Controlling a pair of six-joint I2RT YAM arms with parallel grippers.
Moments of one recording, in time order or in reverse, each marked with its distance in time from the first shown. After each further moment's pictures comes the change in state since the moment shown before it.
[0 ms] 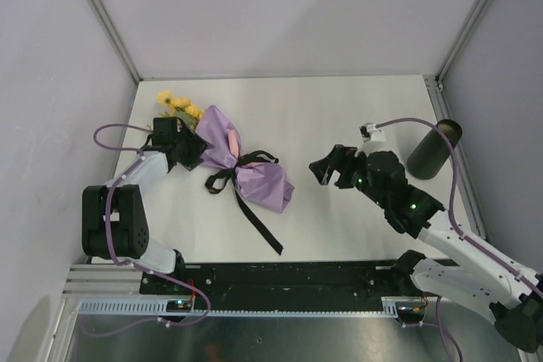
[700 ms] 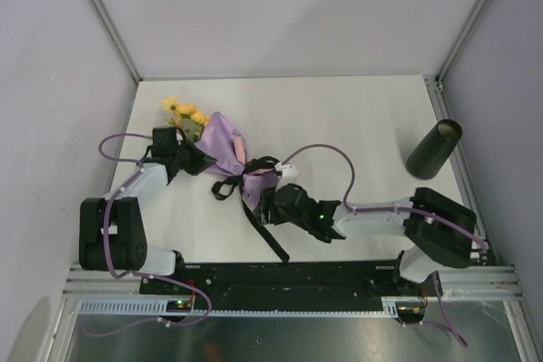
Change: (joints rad) left arm 0.000 -0.076 -0.112 0.072 0.168 -0.010; right arm 0.425 0.692 0.017 0.415 0.135 0.166
